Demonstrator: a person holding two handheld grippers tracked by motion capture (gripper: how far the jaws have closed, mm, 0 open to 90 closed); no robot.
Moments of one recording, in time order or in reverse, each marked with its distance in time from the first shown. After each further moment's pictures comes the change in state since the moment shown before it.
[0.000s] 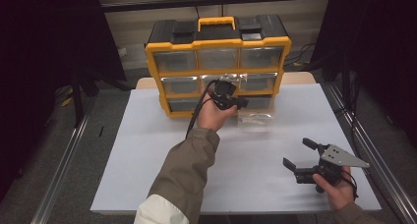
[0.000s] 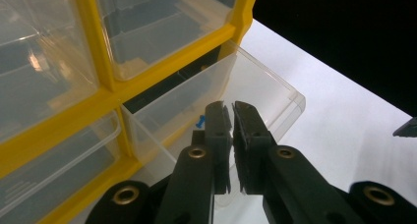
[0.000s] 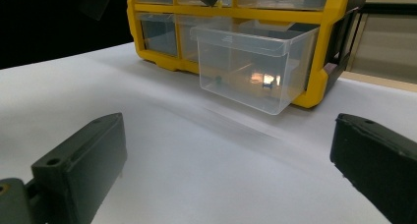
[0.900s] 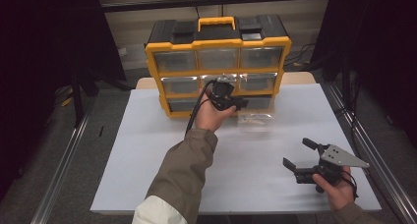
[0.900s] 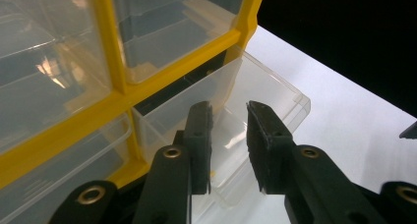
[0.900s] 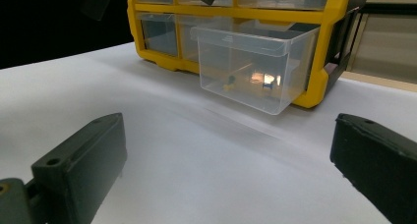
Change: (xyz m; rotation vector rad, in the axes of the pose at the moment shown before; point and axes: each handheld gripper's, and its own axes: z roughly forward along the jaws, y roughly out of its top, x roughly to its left) left arm 0.003 -0.005 -0.006 -0.030 0.015 0.008; right arm 0.000 0.000 0.000 0.002 0.000 0.000
